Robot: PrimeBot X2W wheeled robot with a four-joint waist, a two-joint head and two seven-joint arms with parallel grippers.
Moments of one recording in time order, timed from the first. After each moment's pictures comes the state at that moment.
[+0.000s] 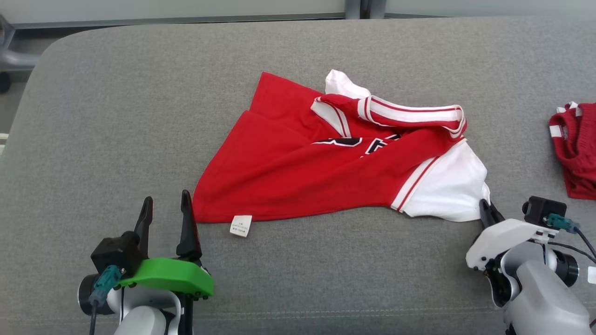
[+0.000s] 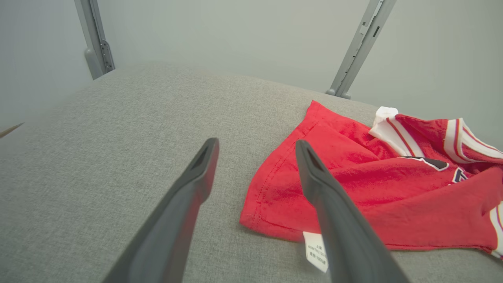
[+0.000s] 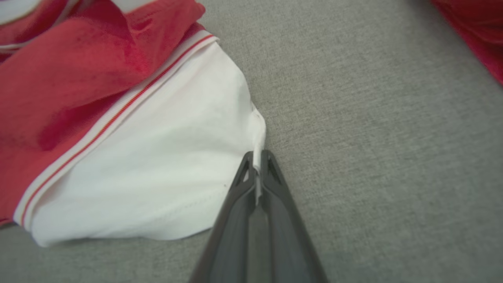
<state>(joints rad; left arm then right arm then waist) -0.15 0.21 -0.36 0.16 -0.56 0.26 -0.22 -0.48 -0.15 0.00 0.95 0.41 0.13 -0.20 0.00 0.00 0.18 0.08</state>
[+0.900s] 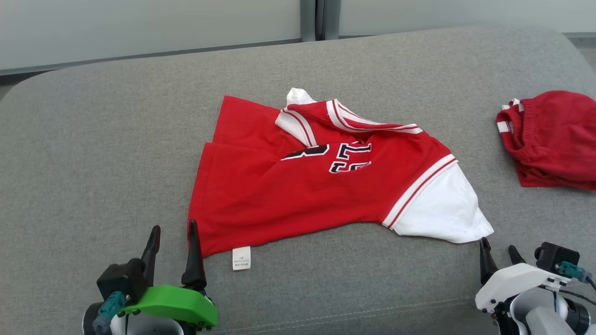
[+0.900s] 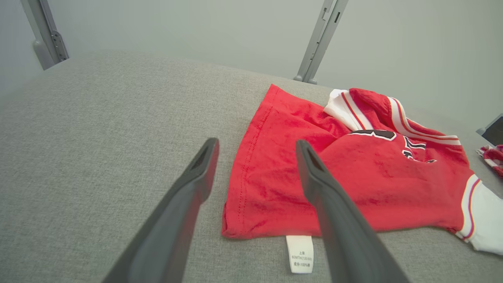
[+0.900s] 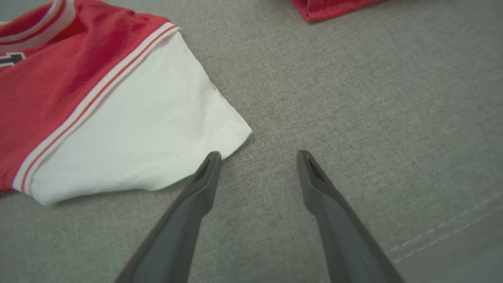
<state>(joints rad) -0.04 0.24 -0.39 0.08 -0.58 0.27 -0.19 -0.26 -0.12 -0.08 0.81 0.41 0.13 -0.21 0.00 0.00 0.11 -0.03</state>
